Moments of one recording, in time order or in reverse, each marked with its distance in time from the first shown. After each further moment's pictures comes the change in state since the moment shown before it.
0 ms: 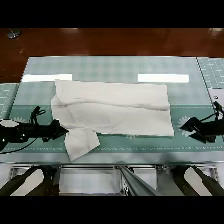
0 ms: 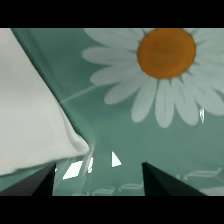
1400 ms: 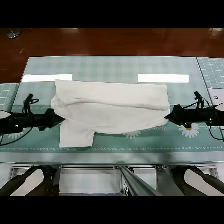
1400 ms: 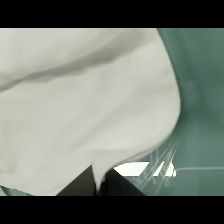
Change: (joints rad) left arm 0.007 0.000 0.162 -0.054 -0.024 0.042; right arm 0.202 -0.211 0.052 0.409 -0.174 -0.130
